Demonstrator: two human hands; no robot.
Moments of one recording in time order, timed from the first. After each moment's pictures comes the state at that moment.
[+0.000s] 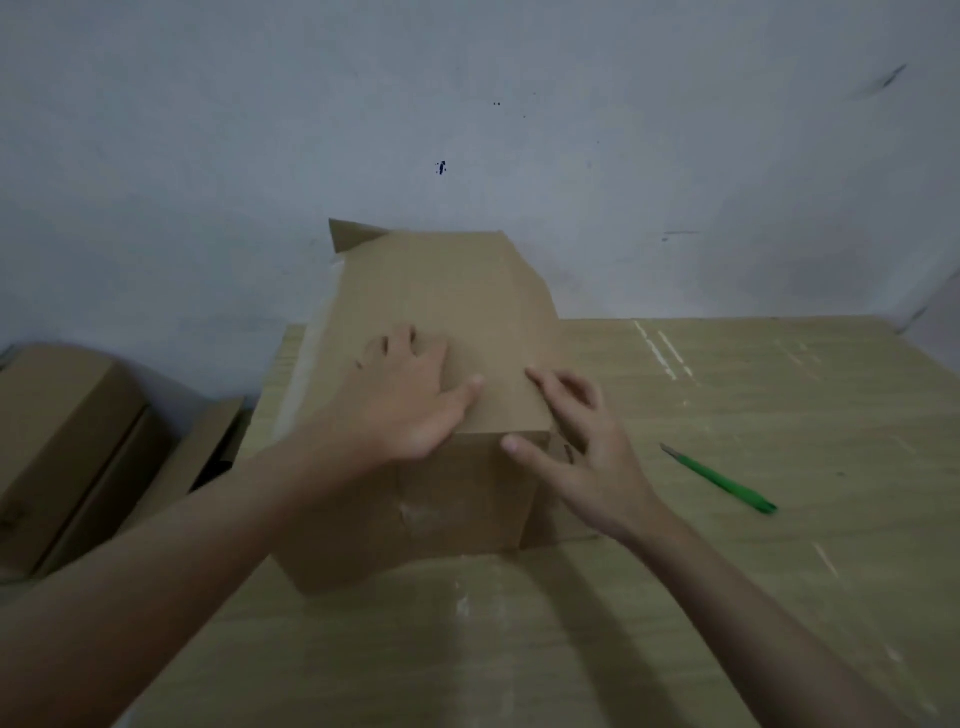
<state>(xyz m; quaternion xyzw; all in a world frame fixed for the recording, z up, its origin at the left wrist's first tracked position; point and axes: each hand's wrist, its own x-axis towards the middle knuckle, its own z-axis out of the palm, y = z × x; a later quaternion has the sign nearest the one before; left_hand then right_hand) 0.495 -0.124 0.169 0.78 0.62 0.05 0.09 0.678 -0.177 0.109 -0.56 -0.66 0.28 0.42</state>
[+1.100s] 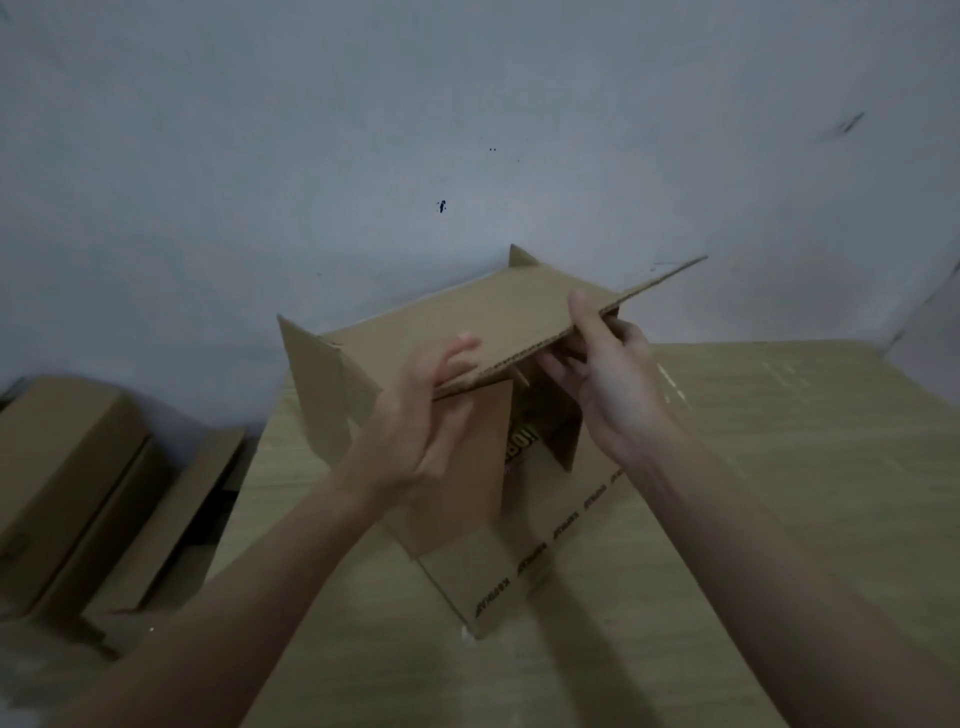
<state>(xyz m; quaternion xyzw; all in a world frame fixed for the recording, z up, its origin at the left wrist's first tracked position) 0.481 -0.122 0.139 0.84 0.20 0.51 0.08 0.657 -0.142 0.196 -0.43 -0.28 0.50 0.70</state>
